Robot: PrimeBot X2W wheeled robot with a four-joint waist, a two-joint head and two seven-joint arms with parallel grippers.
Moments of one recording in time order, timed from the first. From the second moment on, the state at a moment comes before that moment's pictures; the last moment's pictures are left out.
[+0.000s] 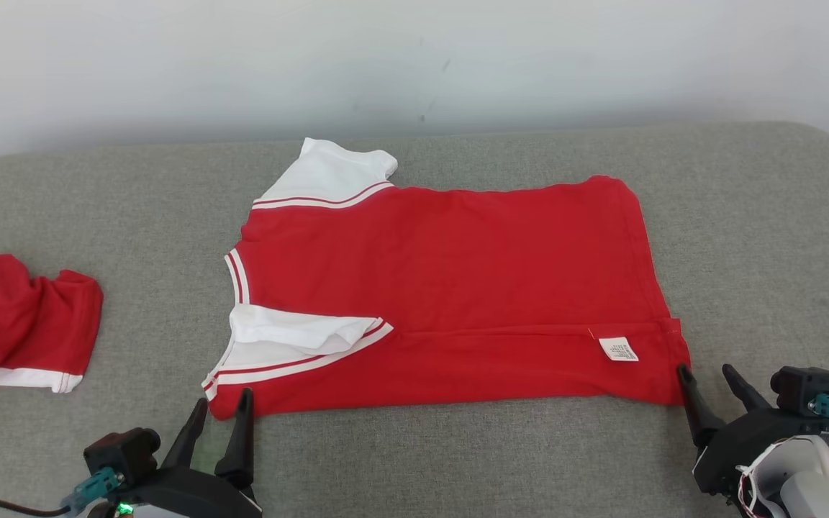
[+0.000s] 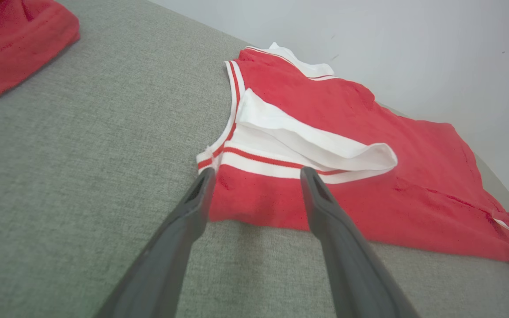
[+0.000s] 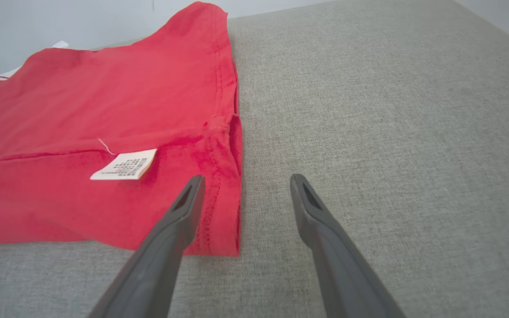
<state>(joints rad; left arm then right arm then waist) -0.27 0.31 -0.46 0.46 -0.90 0.01 -0.25 -0.34 -0.35 0.25 0.72 0.58 0.13 -0.12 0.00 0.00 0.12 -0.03</state>
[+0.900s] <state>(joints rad) -0.26 0.22 -0.48 0.69 -0.88 -0.07 -0.26 -0.34 -0.30 0.23 0.86 0.56 0.13 -0.16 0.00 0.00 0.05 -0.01</state>
